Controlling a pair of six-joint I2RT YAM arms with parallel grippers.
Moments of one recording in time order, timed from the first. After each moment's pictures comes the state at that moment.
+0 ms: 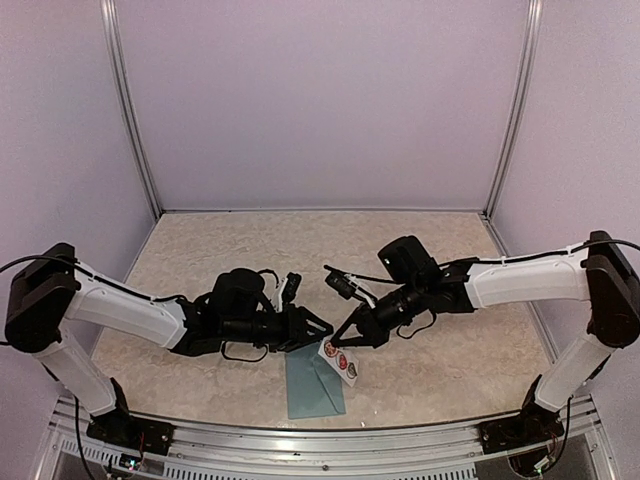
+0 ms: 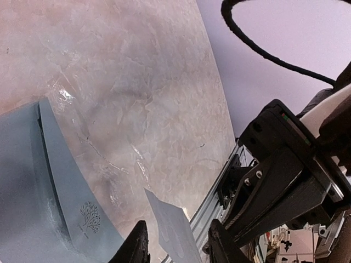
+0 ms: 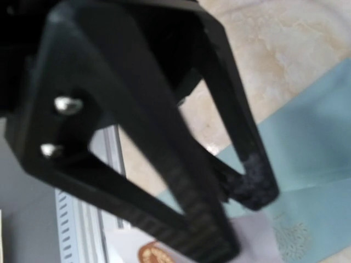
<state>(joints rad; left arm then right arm) -0.99 1.60 0.69 0.49 0.29 -1.03 0.88 1.60 0.95 -0.12 -0.72 0.17</state>
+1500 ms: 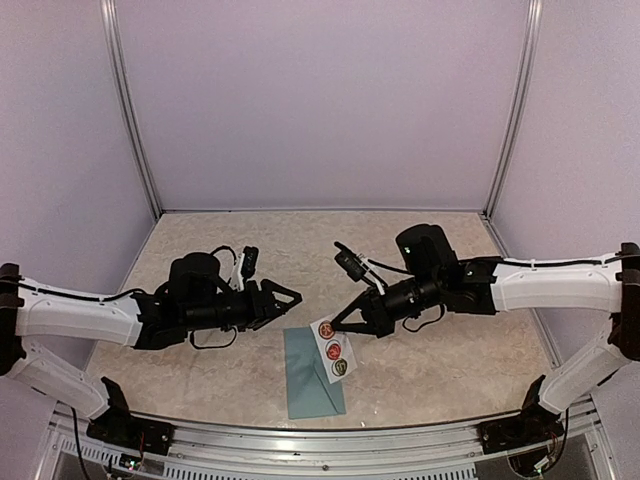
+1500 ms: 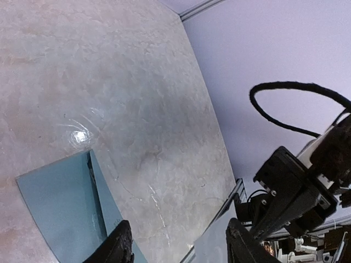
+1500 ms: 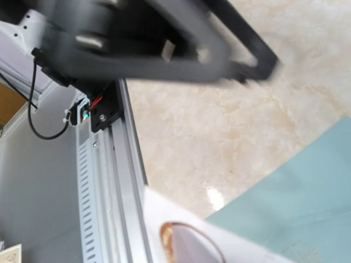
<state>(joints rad) -0.90 1.34 0.60 0.39 0.17 -0.97 0.91 1.45 0.92 -0.04 -0.65 0.29</state>
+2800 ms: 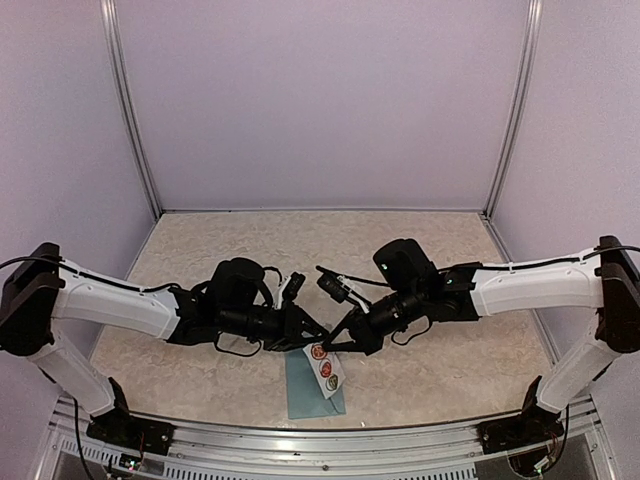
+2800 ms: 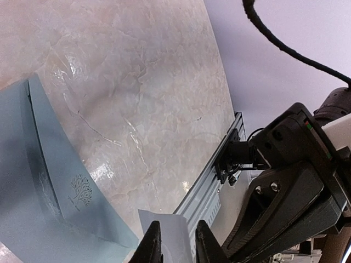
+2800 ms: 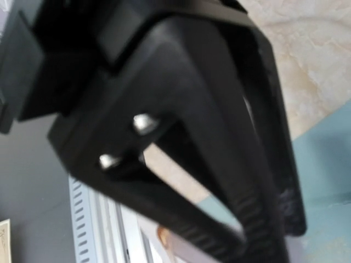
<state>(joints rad) -0.97 1.55 0.75 0.29 0.42 -0.99 0.97 1.55 0.95 -0.09 -0.63 0.25</state>
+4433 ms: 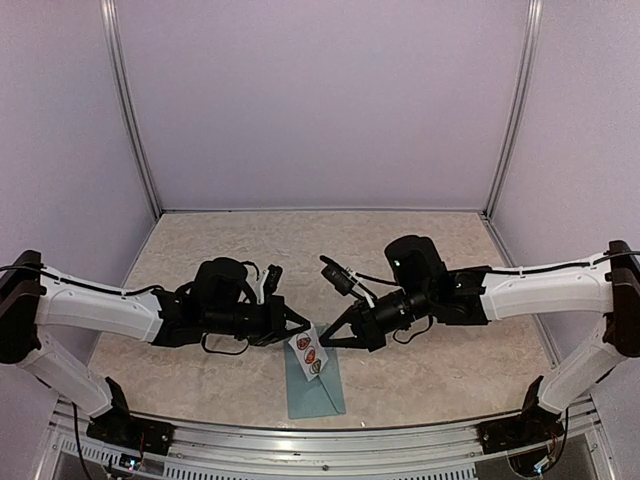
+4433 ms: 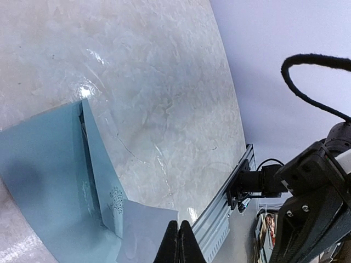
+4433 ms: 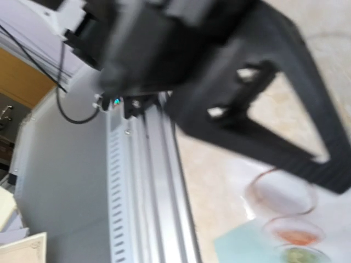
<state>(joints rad) -0.94 1.45 0.68 0.28 0.28 -1.01 0.98 1.51 0.90 0.06 -0.70 0.33</state>
